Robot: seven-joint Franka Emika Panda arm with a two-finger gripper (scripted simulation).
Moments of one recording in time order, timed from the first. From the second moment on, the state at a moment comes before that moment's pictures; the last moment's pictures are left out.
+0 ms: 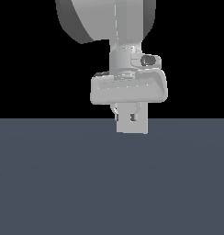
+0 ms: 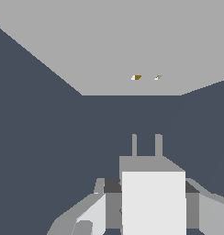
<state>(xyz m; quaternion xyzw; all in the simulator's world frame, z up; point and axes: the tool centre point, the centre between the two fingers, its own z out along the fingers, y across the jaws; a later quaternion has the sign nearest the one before) 0.014 -0.037 0.100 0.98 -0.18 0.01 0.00</state>
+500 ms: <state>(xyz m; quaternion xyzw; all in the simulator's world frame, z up) 0.016 -0.038 0.100 0.98 -0.18 0.01 0.00</state>
